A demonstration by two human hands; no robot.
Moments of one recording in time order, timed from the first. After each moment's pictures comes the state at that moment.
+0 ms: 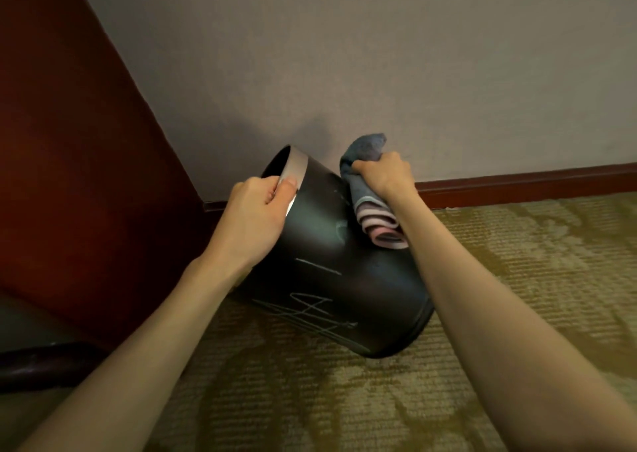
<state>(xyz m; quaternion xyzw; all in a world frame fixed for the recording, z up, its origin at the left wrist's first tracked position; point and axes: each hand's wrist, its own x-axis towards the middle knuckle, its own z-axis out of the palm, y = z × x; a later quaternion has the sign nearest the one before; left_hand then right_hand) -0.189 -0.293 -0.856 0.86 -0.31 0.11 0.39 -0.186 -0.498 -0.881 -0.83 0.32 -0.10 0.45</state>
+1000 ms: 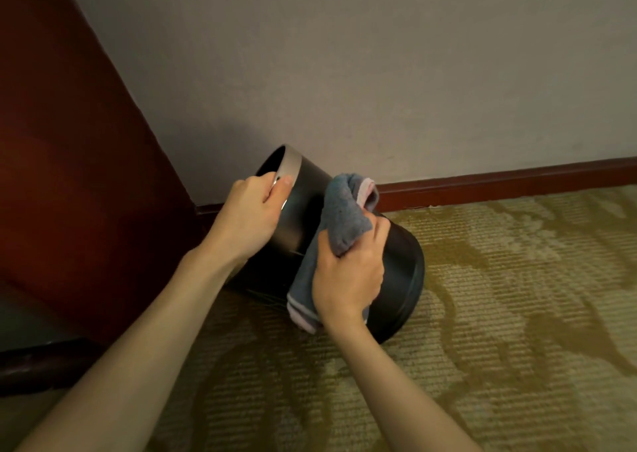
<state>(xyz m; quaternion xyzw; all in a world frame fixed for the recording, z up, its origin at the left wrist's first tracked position) -0.196 -0.297 -0.853 0.86 -0.34 0.11 0.36 -0.288 -0.377 -0.925 -0.73 0.30 -0.45 0.42</state>
